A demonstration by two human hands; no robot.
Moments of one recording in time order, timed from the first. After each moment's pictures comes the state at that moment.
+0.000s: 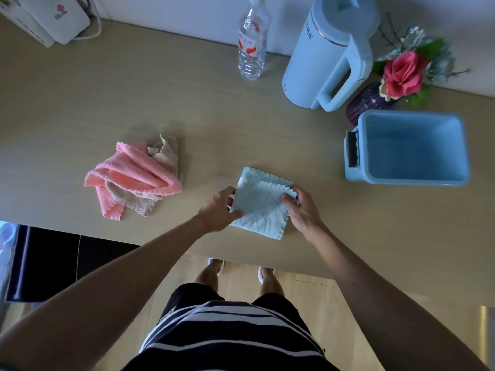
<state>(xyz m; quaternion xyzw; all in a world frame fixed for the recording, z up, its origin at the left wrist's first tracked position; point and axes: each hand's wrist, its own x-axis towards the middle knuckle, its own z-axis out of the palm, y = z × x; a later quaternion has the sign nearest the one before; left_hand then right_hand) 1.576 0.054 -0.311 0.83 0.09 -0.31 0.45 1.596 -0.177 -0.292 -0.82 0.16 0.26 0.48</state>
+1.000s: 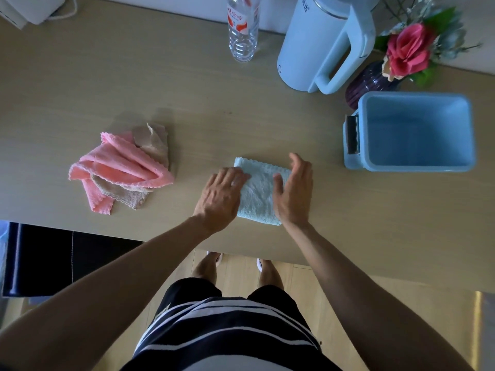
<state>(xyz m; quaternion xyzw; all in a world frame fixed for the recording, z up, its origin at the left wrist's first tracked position) 1.571 0.035 -0.319 0.96 -0.17 -0.02 0.21 1.595 -0.150 -0.303 -0.95 0.07 -0.01 0.30</state>
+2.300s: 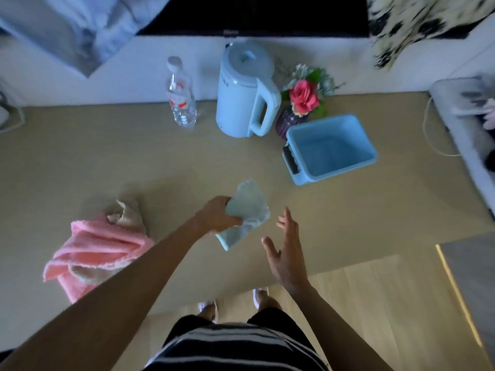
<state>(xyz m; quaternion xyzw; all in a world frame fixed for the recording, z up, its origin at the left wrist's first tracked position) 1.660 0.006 -0.253 0.85 -0.09 -0.38 0.36 1.505 -0.157 -0.252 -0.90 0.18 -0.04 0.39</state>
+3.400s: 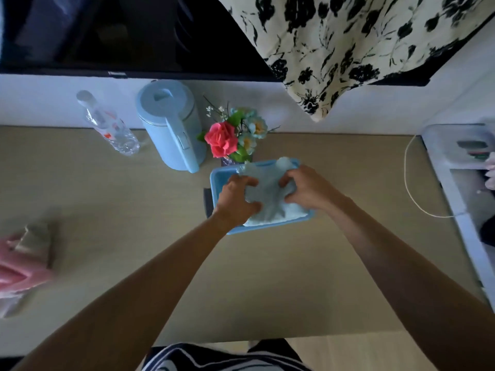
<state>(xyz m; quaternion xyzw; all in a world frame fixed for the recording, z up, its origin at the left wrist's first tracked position) 1.728 -0.286 -0.210 0.90 -0.02 -0.17 0.41 1.742 -0.478 -0.153 -0.95 0.00 0.24 0.19</state>
